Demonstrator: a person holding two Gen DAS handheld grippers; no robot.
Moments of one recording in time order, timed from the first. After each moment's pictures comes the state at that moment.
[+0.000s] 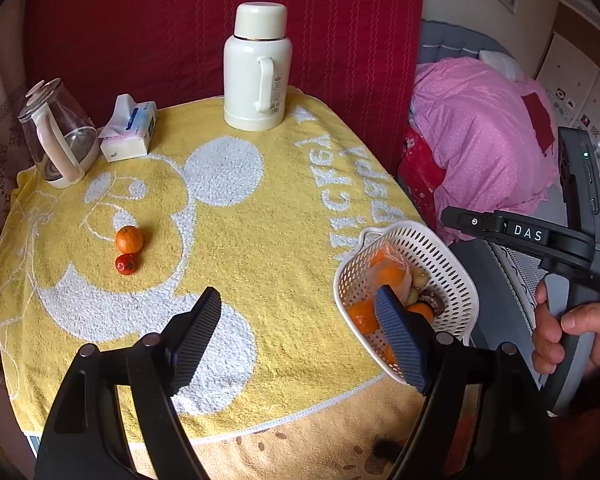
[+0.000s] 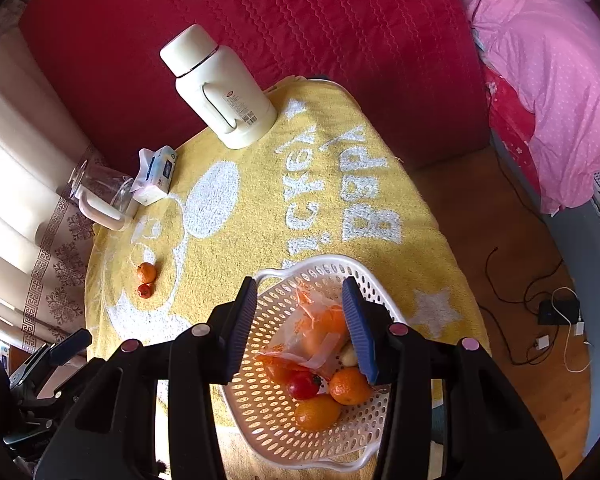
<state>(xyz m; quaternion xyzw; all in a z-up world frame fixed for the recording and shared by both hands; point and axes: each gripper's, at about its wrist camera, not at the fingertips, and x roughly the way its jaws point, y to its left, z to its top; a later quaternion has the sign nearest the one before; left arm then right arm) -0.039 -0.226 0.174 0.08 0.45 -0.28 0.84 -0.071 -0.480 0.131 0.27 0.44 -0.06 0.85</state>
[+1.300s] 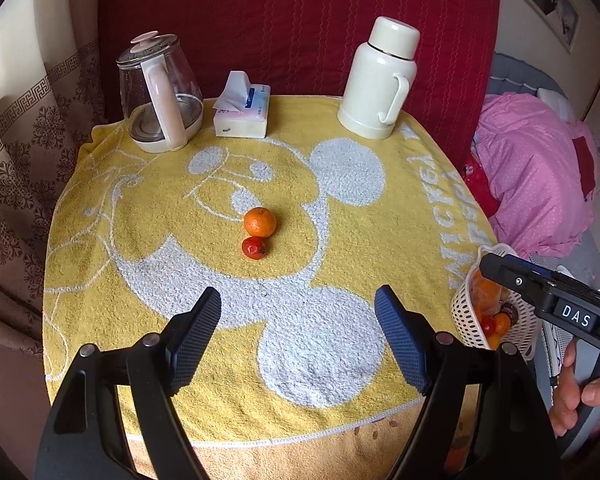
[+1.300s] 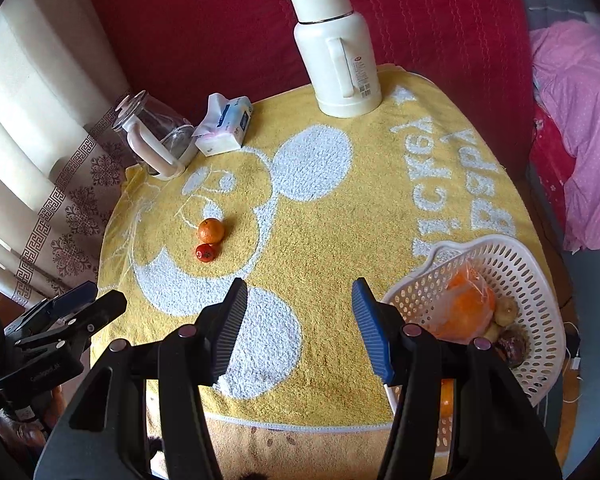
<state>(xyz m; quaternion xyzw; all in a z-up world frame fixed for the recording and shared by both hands) 0.011 -0.093 0.171 0.04 0.46 -0.19 0.87 -0.032 -0.322 0.146 0.19 0.46 0.00 0.87</state>
